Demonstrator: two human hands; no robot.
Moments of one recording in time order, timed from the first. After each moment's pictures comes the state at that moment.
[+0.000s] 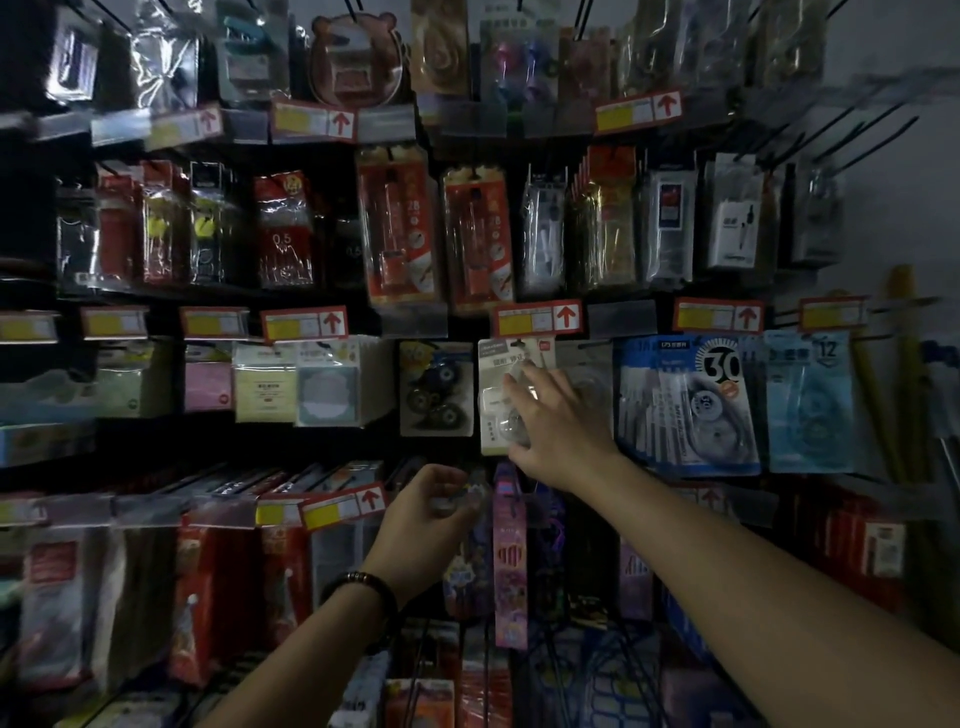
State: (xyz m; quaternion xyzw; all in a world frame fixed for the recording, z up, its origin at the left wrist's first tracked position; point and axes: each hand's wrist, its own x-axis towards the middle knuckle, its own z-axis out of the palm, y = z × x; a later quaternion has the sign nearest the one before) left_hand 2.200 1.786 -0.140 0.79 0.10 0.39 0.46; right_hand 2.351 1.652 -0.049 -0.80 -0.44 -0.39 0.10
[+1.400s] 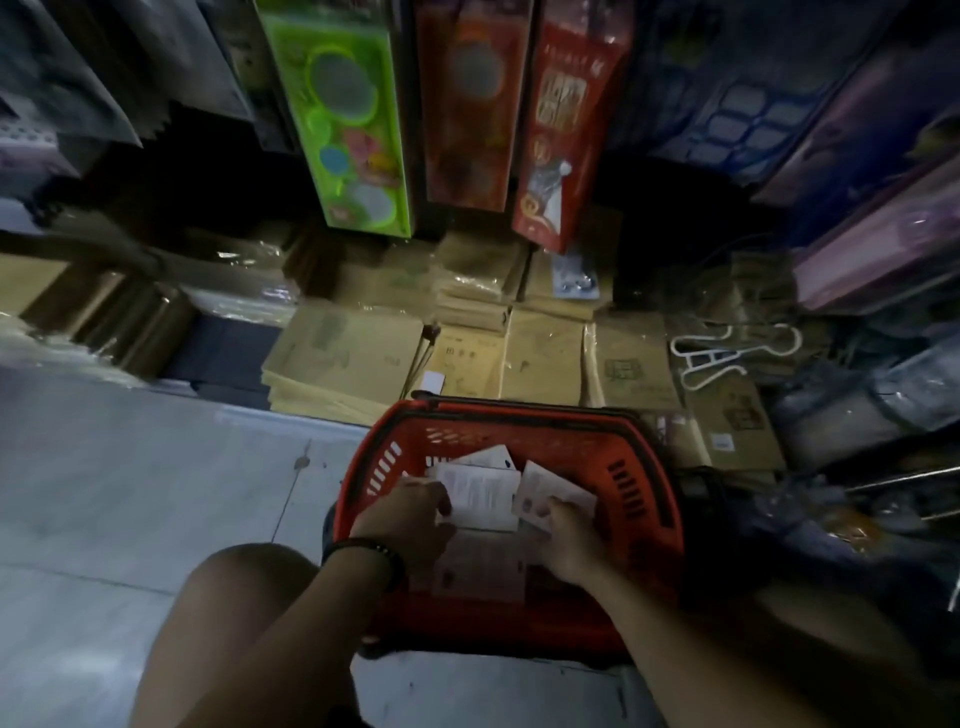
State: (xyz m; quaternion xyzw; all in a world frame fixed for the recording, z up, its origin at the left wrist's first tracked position) left_hand 2.044 1.721 -0.732 0.85 0.32 -0.26 0.33; right_hand 2.202 1.529 -0.853 -0.87 -0.26 0.39 0.15
